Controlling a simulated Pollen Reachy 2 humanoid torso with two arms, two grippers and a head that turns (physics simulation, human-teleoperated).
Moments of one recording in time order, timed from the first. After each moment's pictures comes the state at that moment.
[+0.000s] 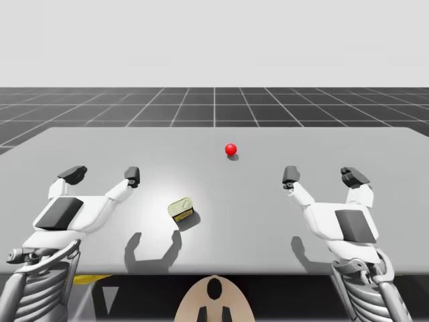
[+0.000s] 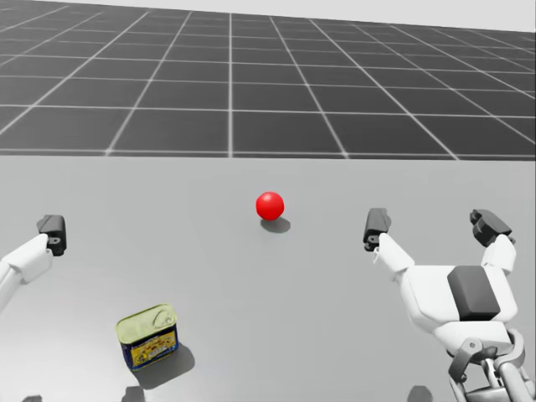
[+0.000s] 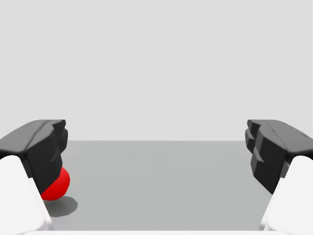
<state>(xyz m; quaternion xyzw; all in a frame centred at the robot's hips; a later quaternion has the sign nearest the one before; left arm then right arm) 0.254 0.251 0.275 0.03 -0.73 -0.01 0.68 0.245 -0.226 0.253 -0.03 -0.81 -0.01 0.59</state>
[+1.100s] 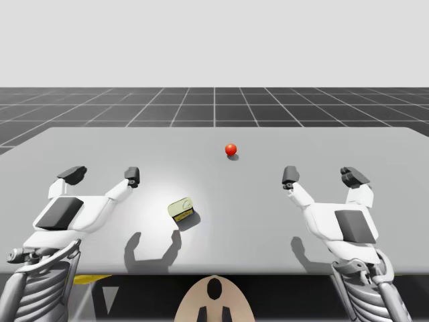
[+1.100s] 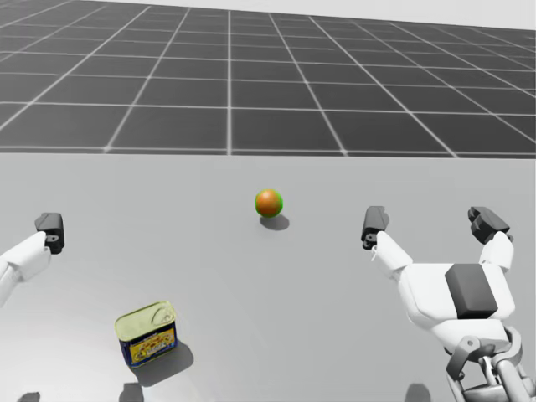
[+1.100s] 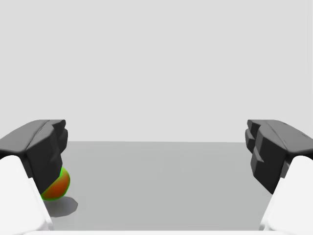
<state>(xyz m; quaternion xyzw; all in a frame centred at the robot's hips) 0.254 0.252 0.274 0.03 -0.73 -0.01 0.68 0.244 -0.225 0.253 -0.03 -0.81 0.00 0.58</state>
